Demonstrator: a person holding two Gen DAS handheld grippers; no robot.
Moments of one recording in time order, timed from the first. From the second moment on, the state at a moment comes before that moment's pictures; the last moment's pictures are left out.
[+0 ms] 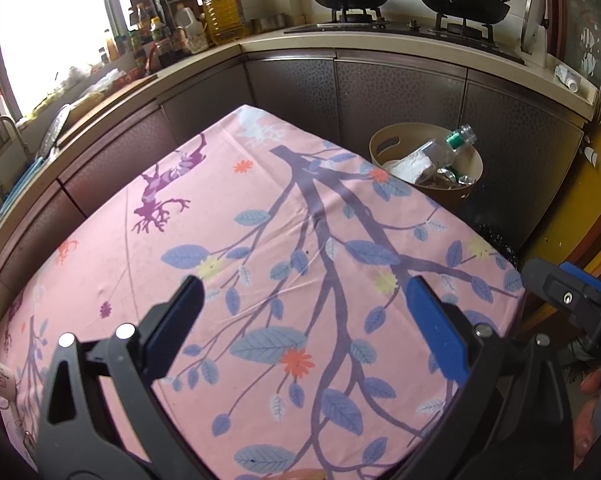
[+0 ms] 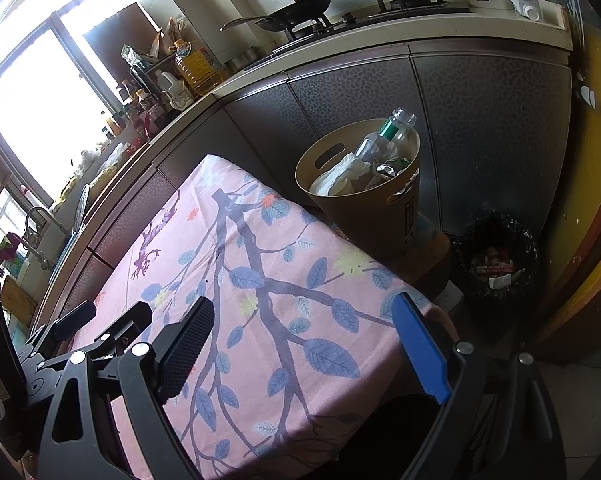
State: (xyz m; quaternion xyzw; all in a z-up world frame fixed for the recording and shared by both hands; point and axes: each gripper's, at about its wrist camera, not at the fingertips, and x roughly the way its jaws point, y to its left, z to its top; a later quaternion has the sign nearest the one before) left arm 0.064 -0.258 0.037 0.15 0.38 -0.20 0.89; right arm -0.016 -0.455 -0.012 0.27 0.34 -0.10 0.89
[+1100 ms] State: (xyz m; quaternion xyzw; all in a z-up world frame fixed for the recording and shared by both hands) left arm 0.061 -0.259 0.034 0.15 0.39 -0.20 0.89; right arm -0.015 -0.455 -0.014 0.27 0.34 -0.10 0.89
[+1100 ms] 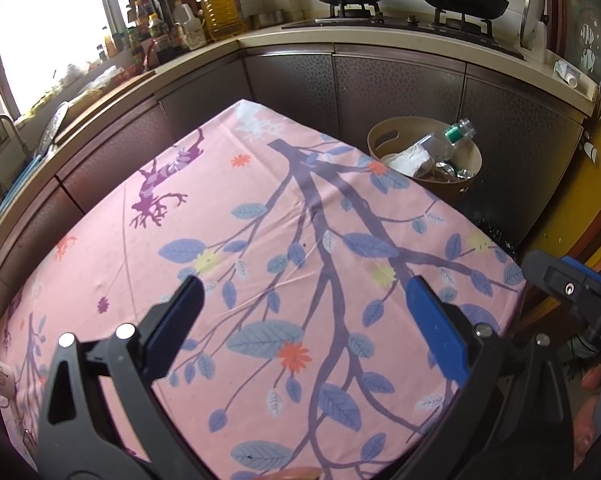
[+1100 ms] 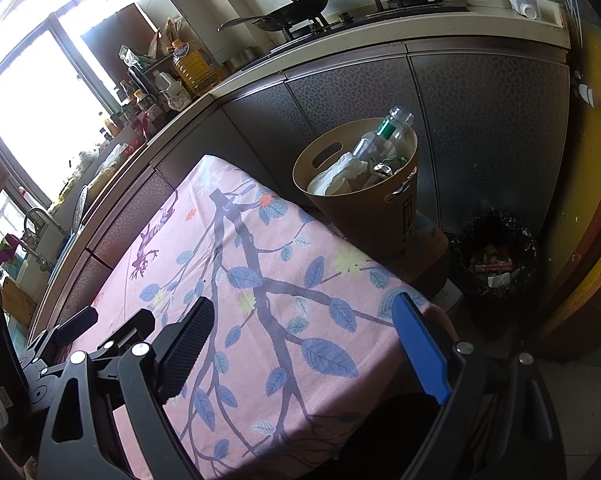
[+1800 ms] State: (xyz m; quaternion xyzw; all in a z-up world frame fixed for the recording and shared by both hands) left arm 0.064 -0.256 0.027 0.15 0.39 -0.20 0.88; right arm -0.015 -0.455 -0.014 0.27 0.34 -0.10 0.89
